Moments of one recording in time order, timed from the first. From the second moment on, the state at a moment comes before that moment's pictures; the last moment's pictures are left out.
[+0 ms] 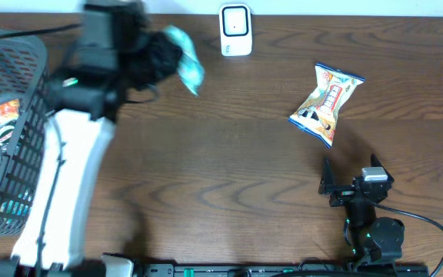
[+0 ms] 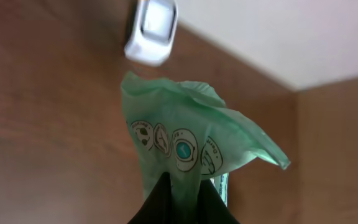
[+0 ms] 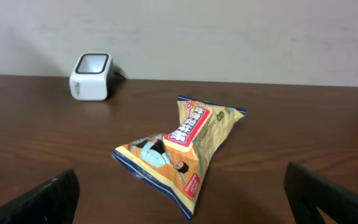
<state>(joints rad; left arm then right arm) -0.22 1.54 1.69 -0.89 0.34 -0.67 0.07 0.01 0.01 -0.07 0.02 -0.01</state>
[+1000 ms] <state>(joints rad) -0.66 2.19 1.69 -0.36 0.15 -0.62 0.07 0.01 0.01 -0.07 0.02 -0.01</state>
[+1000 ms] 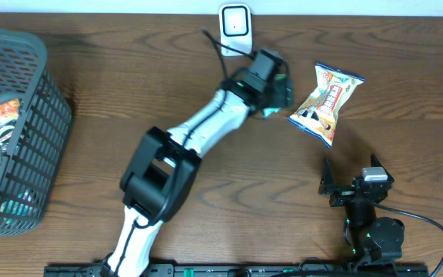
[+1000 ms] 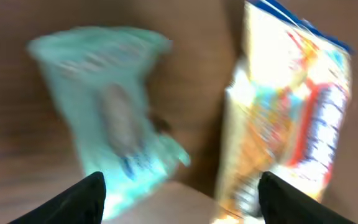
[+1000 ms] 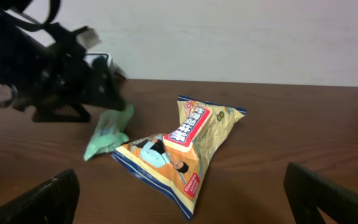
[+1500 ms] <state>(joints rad) -0.45 1.84 1.71 -0.52 -0.04 -0.56 0.07 0.01 0.01 -0.07 0.02 -0.01</state>
